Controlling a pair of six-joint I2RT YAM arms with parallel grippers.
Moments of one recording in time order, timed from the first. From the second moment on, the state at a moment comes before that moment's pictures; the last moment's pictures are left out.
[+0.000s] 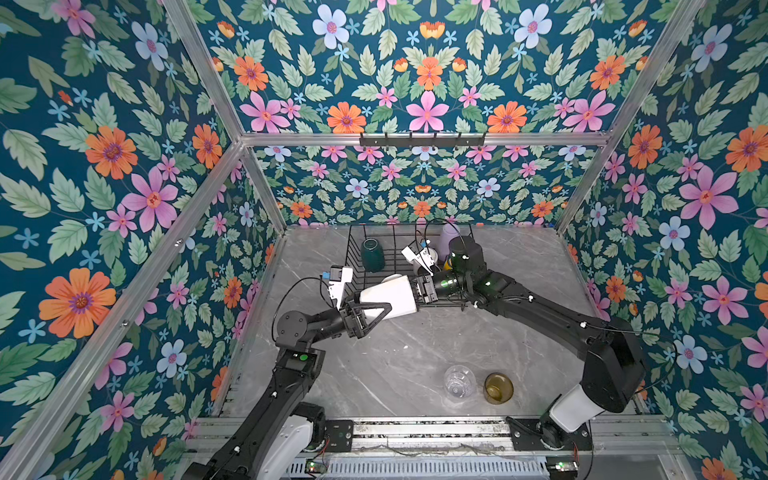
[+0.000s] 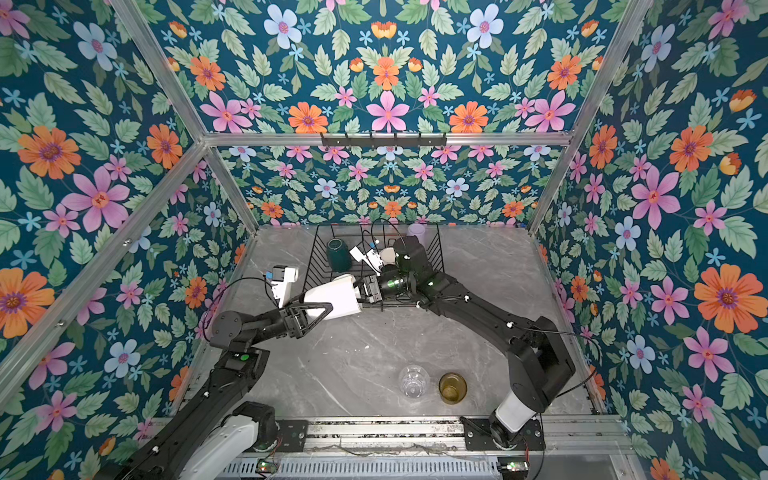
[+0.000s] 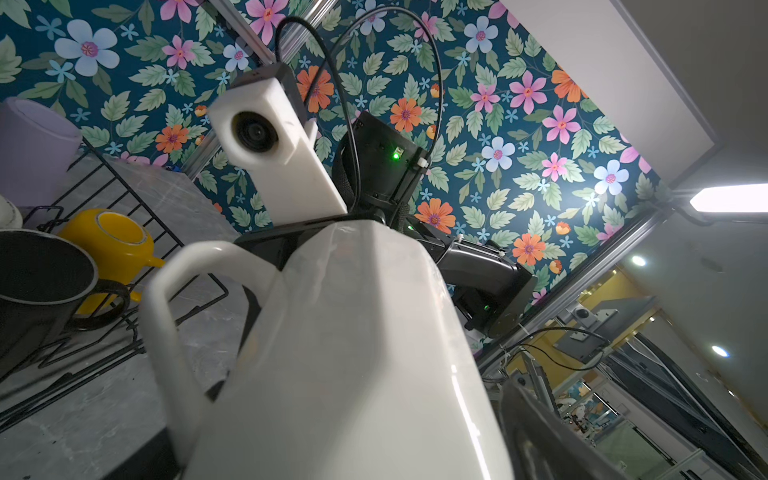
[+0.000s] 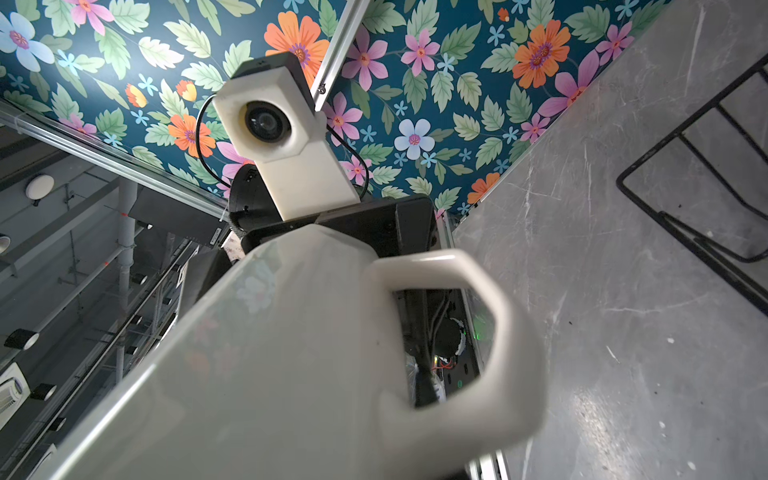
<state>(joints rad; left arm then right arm) -0.28 0.82 0.43 0.81 1.00 -1.13 0.69 1.62 1.27 0.06 -1.06 0.70</state>
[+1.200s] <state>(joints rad) -0.28 0.87 0.43 0.82 1.04 -1.15 0.72 1.68 1.39 -0.14 -1.06 0.52</state>
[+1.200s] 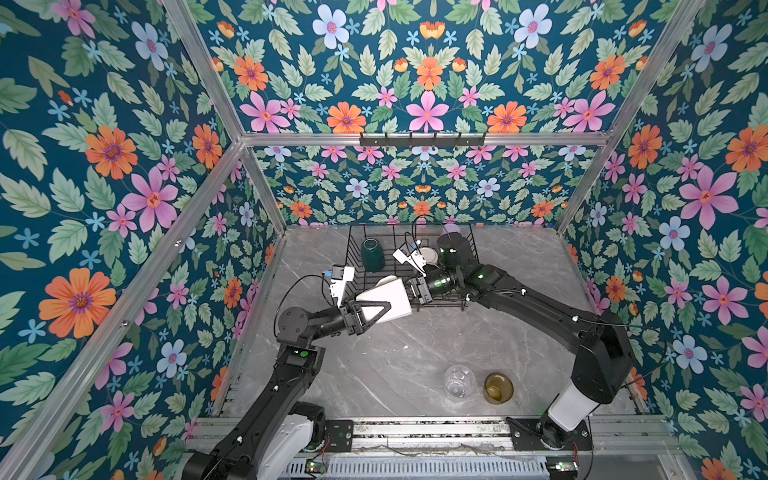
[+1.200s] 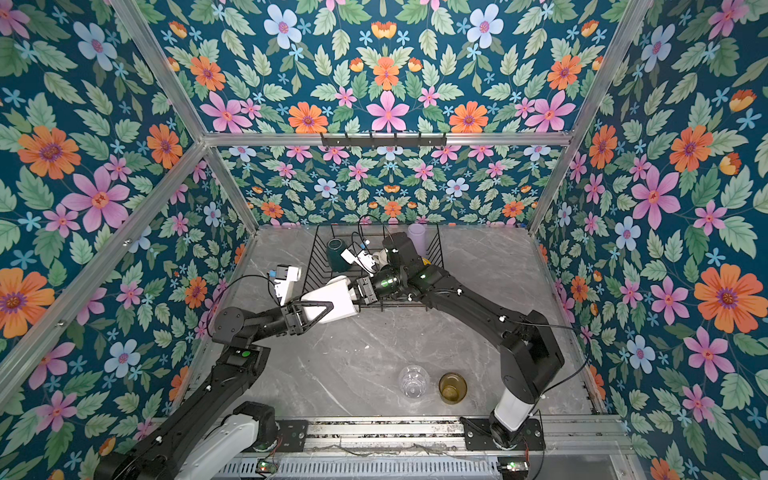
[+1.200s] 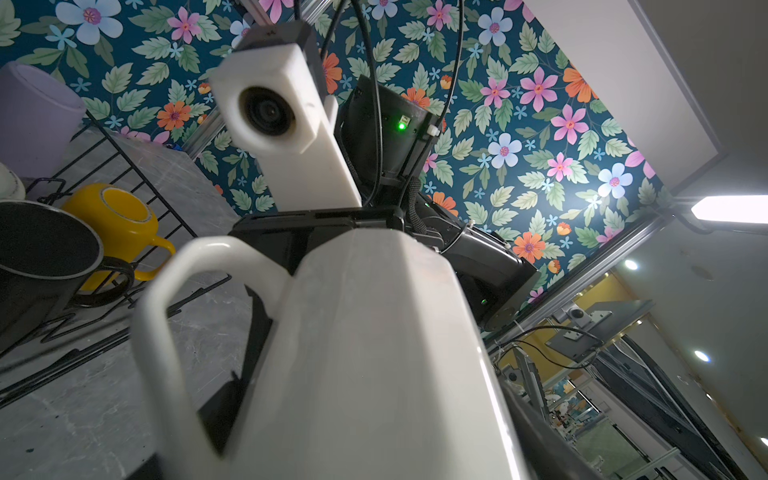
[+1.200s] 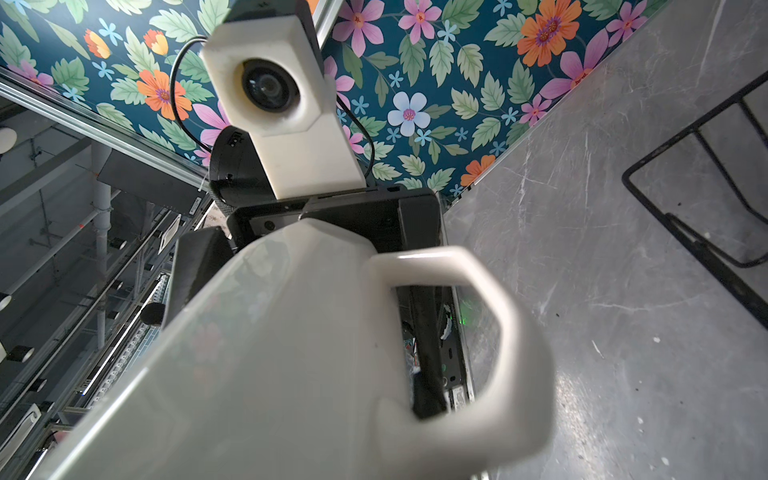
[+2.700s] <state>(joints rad) -0.29 0.89 0.69 0.41 0.93 -0.93 0.56 1.48 1.20 -0.24 -0.86 0.55</state>
